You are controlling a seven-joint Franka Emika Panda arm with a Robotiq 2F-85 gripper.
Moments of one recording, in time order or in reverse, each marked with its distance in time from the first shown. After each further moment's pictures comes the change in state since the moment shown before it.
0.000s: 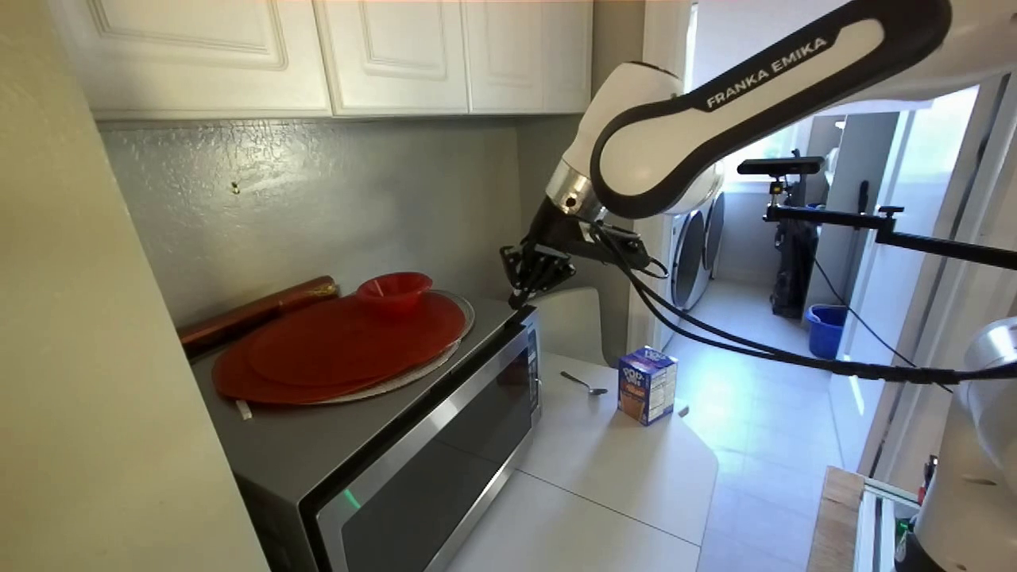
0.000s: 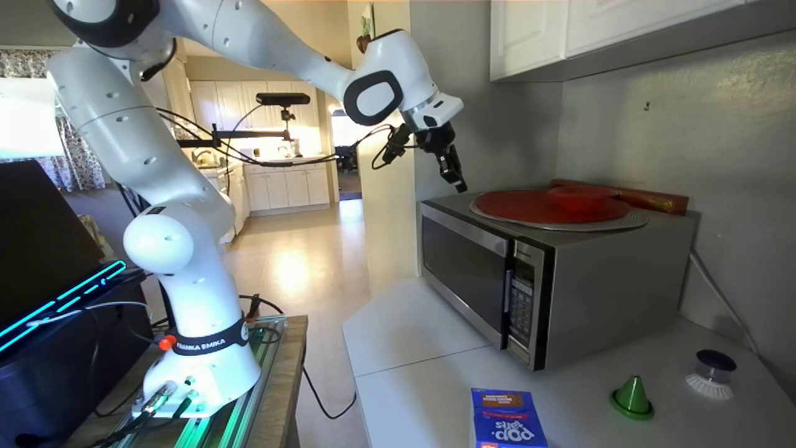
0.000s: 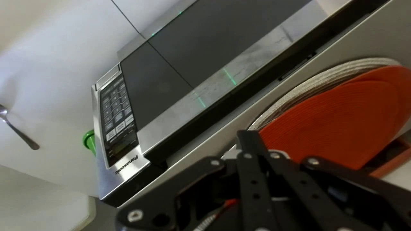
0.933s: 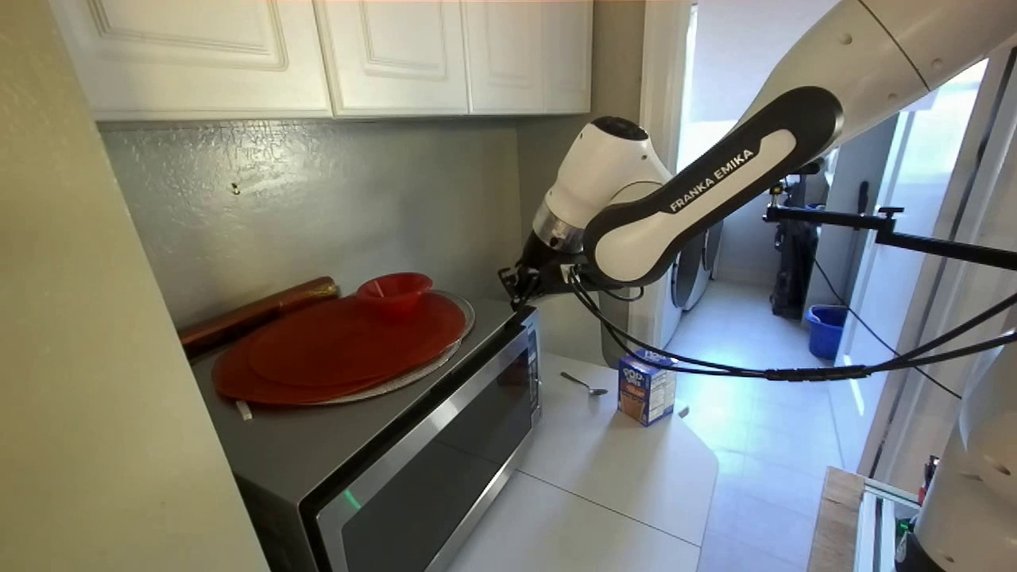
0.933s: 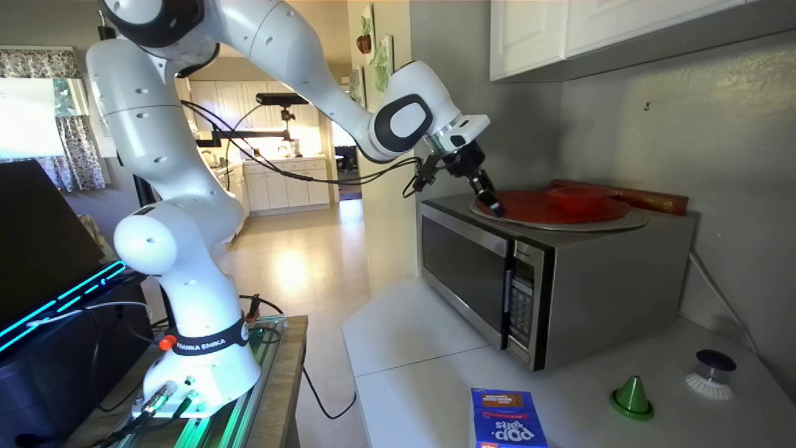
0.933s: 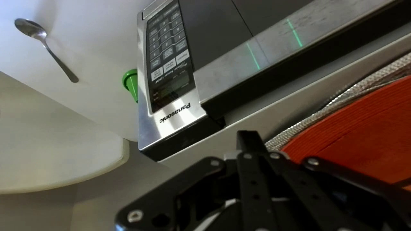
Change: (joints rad) arm -0.179 0.189 0.072 0.031 -0.469 0.233 0.239
